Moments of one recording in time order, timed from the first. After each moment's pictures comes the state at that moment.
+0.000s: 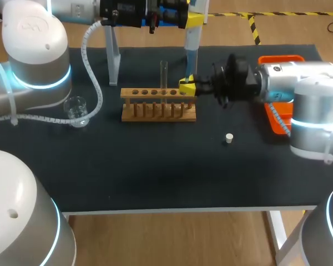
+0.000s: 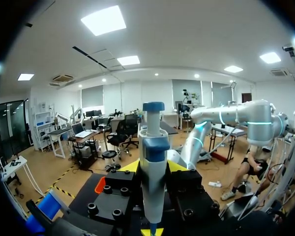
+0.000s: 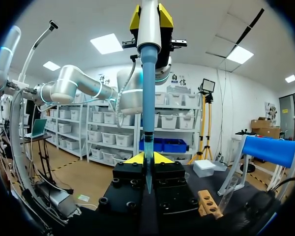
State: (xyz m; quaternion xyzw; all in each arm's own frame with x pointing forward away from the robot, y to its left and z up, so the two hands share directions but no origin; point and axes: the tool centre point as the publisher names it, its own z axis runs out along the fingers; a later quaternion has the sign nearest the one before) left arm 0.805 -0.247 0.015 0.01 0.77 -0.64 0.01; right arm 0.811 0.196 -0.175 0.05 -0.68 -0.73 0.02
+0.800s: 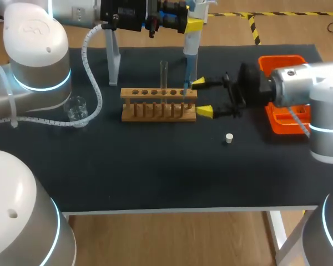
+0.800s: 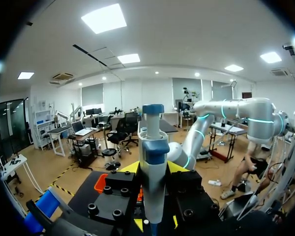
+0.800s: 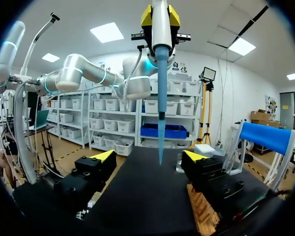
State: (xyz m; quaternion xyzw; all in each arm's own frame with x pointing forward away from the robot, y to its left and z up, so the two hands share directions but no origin) left arm 0.805 -0.246 0.006 0.01 0.77 -0.64 0.01; right arm 0.797 0.154 -0.212 0.06 -0.72 -0.69 0.02
